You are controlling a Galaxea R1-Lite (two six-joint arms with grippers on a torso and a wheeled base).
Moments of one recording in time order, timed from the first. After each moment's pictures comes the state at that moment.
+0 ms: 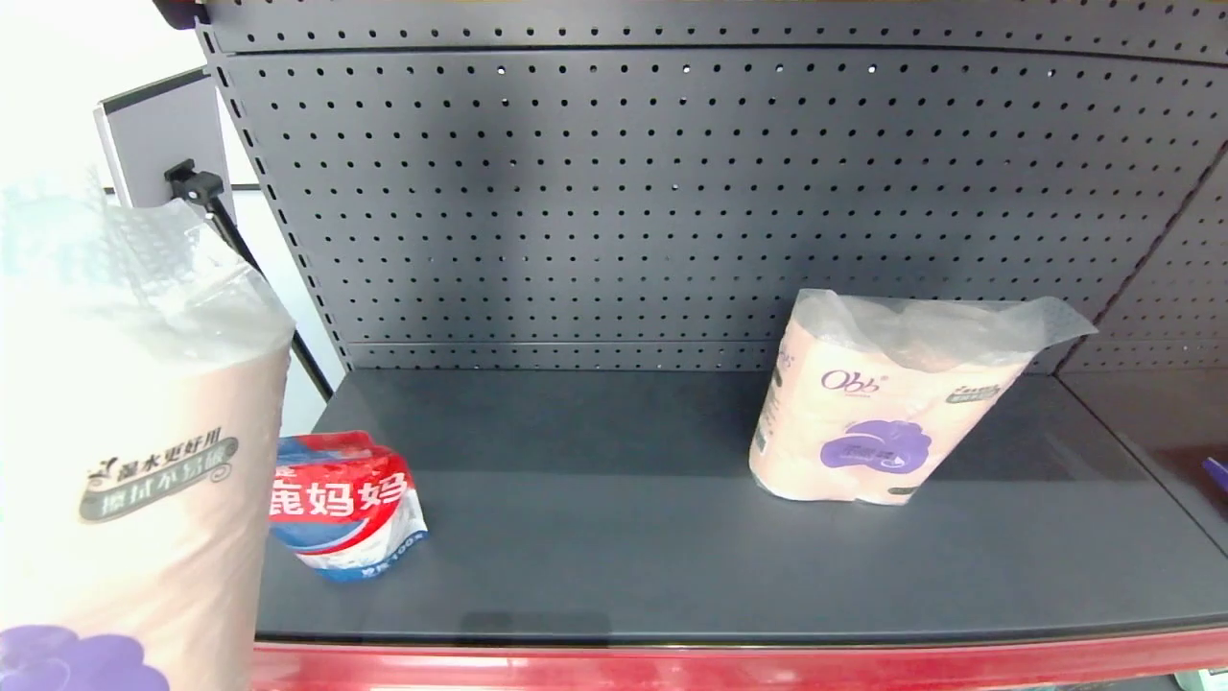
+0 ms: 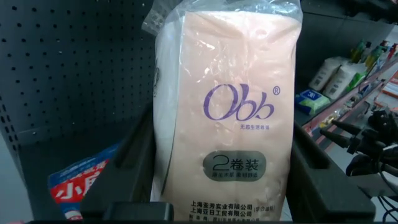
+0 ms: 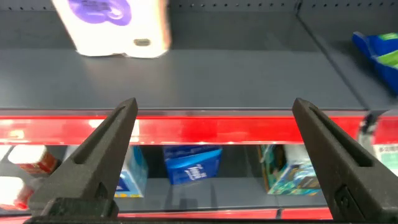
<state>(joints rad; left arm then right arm) -0.38 0.51 -0.64 -0.07 -0.32 -0.19 0.00 0.00 0.00 0.00 -0.02 0.00</state>
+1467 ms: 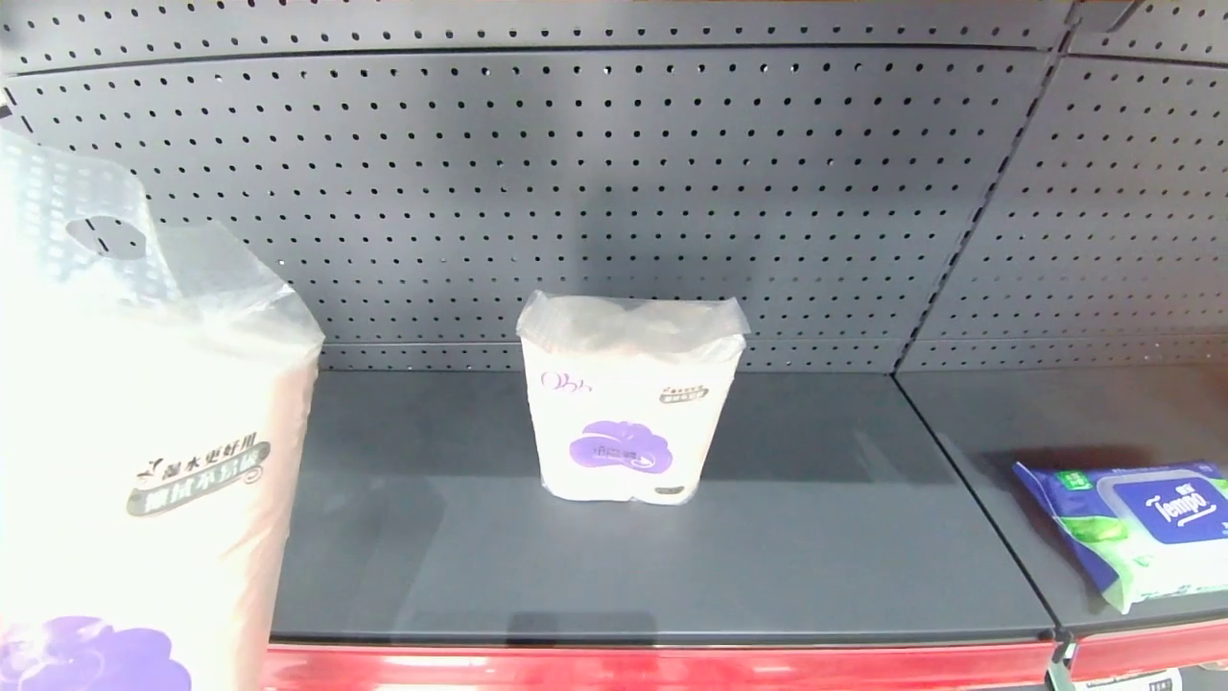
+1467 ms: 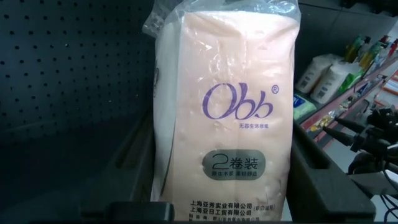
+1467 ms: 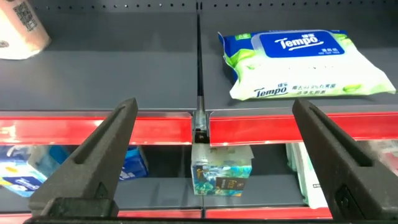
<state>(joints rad) -0.38 0.52 -0.63 -0.07 -0.32 -0.19 0.00 0.00 0.00 0.00 -0.02 -0.01</state>
